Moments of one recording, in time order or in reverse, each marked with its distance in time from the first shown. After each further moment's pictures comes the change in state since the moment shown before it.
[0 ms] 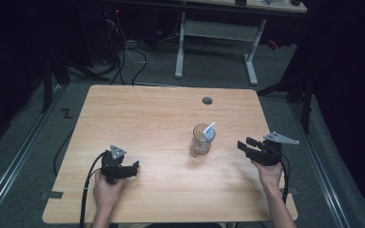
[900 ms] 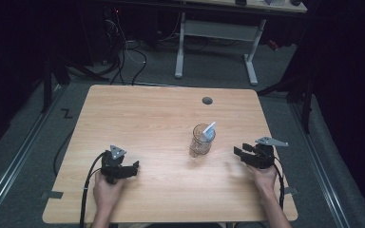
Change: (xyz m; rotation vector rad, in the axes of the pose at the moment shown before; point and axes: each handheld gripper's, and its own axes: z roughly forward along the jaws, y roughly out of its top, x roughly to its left) left arm 0.000 0.000 0.000 -0.001 0.000 0.000; right arm -0.004 -0.023 0.025 0.100 -0.043 -0.001
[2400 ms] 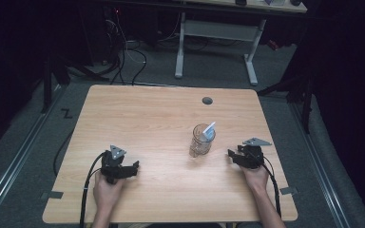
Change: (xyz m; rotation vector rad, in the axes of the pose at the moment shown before) left arm 0.000 0.000 0.000 0.001 0.000 0.000; right arm 0.008 -0.010 0.036 0.095 -0.107 -0.093
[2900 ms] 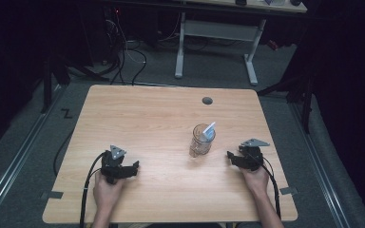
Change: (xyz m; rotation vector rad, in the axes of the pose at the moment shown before) left arm 0.000 0.000 0.000 -0.001 0.000 0.000; right arm 0.003 -0.001 0.000 0.023 -0.022 -0.034
